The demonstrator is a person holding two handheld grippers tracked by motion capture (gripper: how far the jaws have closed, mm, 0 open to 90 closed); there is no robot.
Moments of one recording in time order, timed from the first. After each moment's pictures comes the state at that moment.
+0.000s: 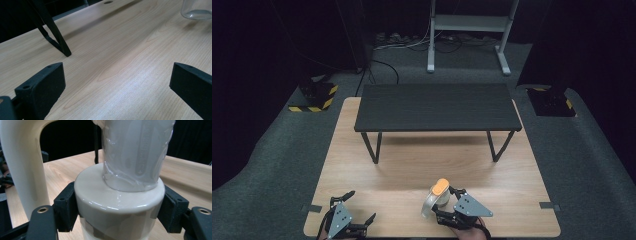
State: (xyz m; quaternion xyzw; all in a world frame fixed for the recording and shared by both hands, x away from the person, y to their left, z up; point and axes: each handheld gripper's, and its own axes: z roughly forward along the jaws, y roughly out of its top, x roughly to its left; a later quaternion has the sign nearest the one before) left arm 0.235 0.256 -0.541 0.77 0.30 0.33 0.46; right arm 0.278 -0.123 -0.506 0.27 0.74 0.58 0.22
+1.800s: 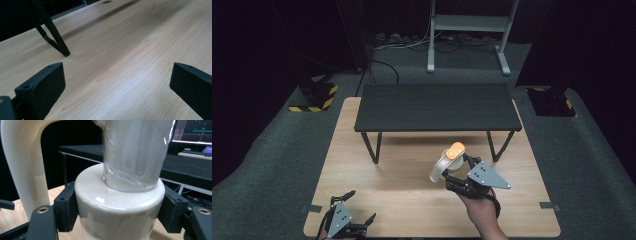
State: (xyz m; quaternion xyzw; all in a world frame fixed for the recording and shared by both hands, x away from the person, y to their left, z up) left arm 0.236 0.256 -0.541 0.77 0.30 0.32 0.46; right arm 0.324 -0.138 -0.418 0.28 0.68 0.61 0.29
